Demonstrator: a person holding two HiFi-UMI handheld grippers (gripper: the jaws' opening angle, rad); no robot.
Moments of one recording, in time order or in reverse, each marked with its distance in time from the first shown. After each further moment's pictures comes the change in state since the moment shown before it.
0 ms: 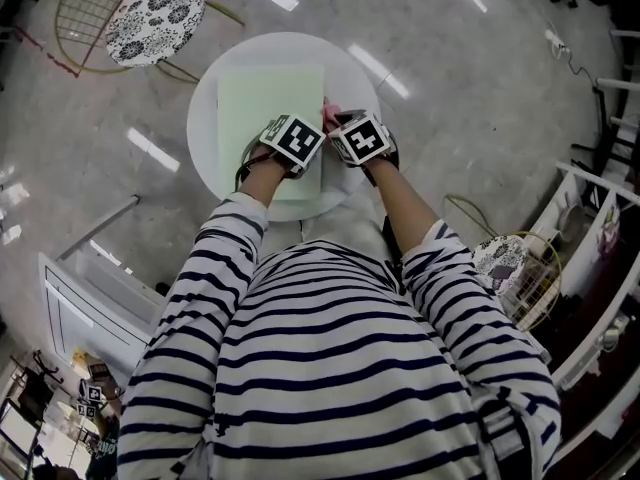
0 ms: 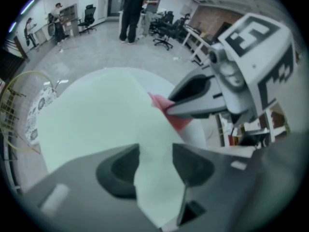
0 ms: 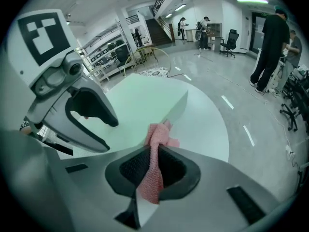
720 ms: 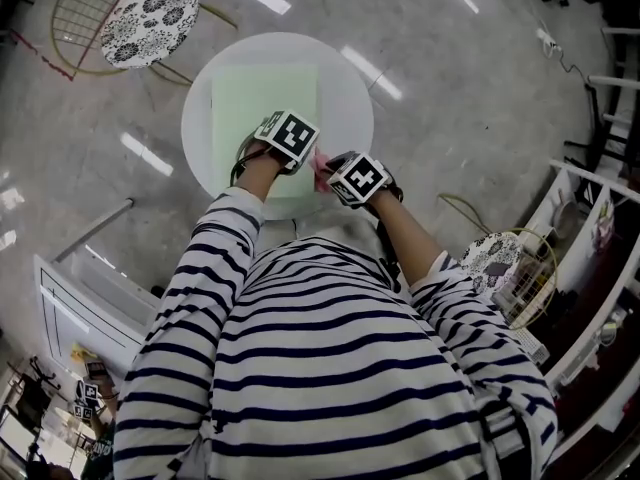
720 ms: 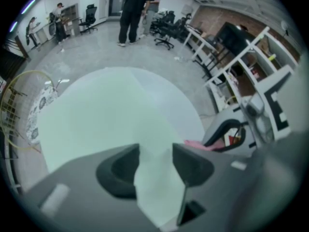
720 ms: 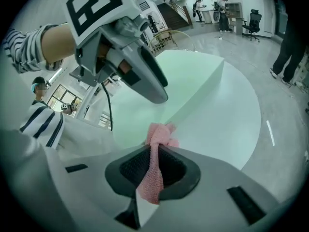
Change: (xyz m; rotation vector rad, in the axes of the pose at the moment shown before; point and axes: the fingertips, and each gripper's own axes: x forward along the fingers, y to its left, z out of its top) left arm 0.001 0.001 -0.001 -0.009 0.004 0.009; right arm -0.022 0.088 -0.086 -0.074 0.161 0.253
